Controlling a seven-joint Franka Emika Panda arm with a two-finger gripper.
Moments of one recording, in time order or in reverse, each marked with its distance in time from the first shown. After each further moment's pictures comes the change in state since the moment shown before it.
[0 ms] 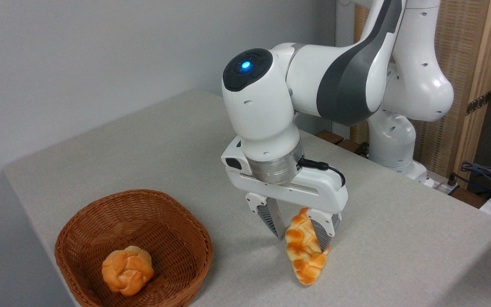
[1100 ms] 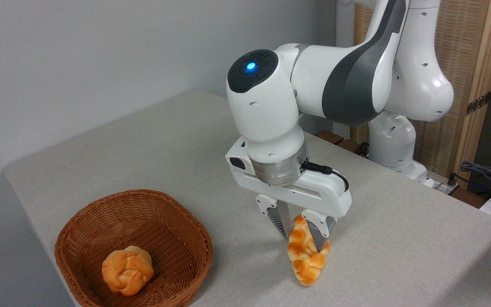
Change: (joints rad) arm 0.002 0.000 0.013 0.000 0.001 0.000 0.068
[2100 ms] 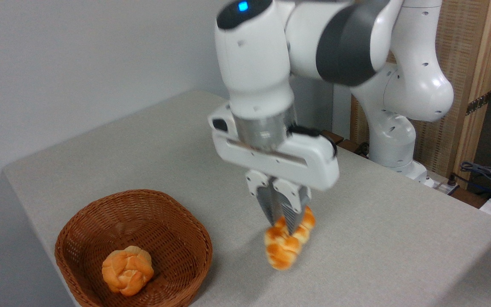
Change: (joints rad) arm -0.007 -0.037 -0.020 0.140 -0.008 -0.038 0.012
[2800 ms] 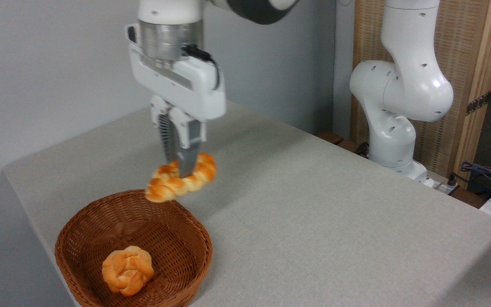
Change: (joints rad) arm -0.012 0.073 -0.232 0.272 -0.123 0.026 0.000
